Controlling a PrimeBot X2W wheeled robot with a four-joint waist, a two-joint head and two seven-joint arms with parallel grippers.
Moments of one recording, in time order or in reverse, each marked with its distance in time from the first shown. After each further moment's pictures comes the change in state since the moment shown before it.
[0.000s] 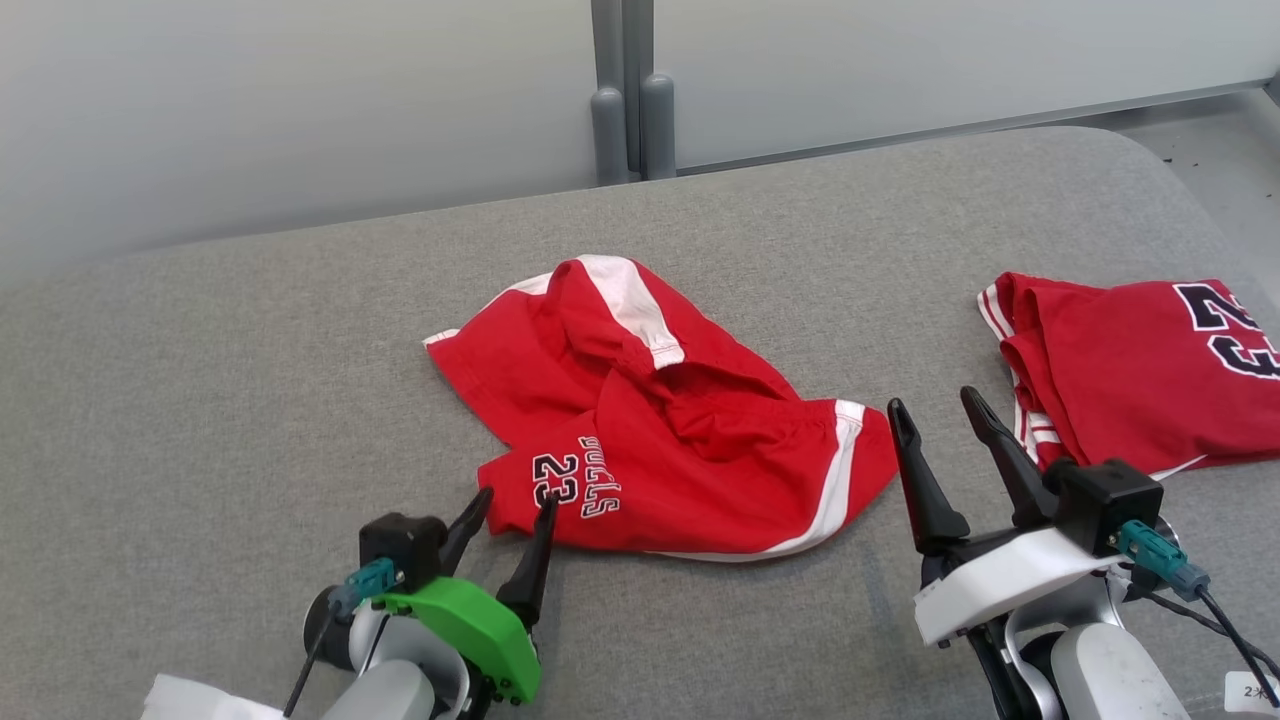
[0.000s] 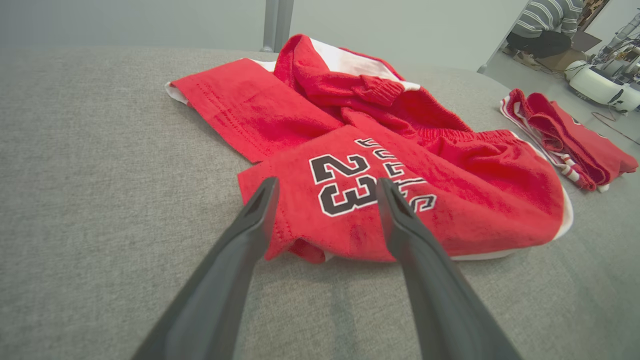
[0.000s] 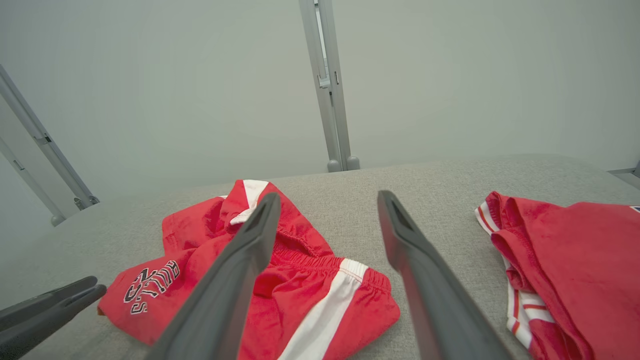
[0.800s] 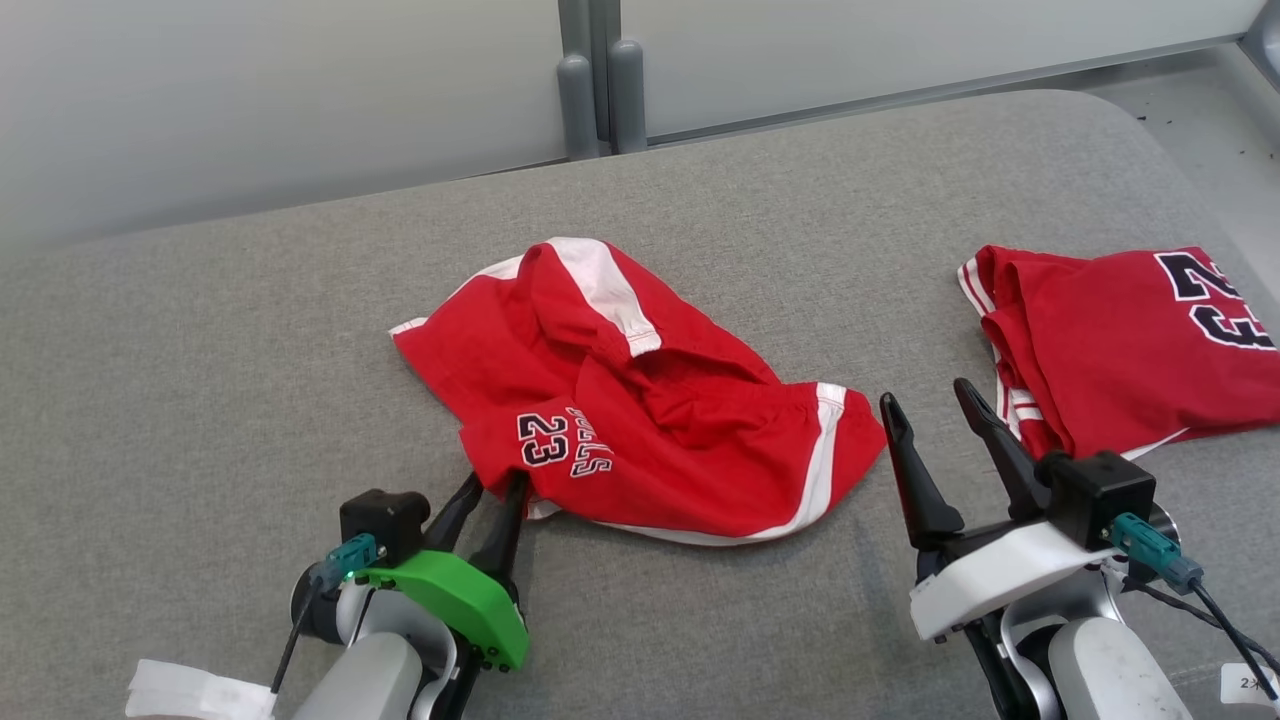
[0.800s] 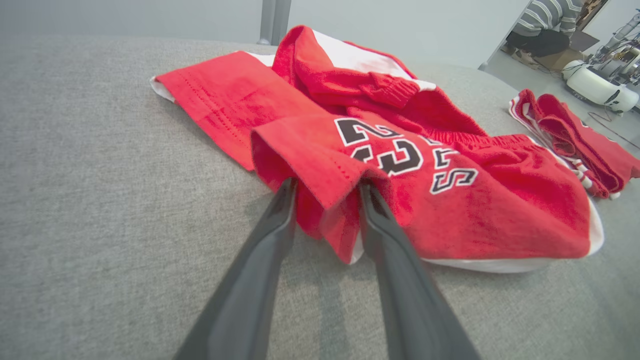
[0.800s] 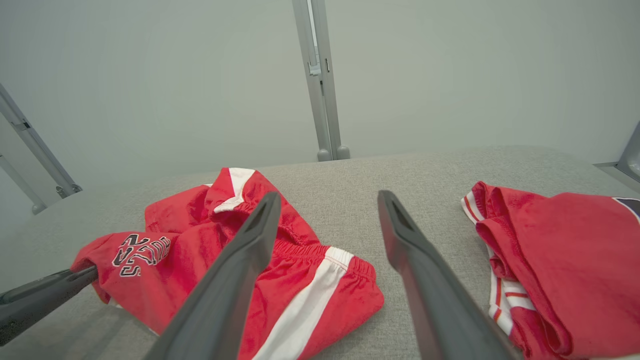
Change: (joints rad) left arm -0.012 -0.041 0.114 0.090 0.080 -0.065 0.000; right arm 0.000 0.000 0.011 -0.029 -0.027 0.000 0.025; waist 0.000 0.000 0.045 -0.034
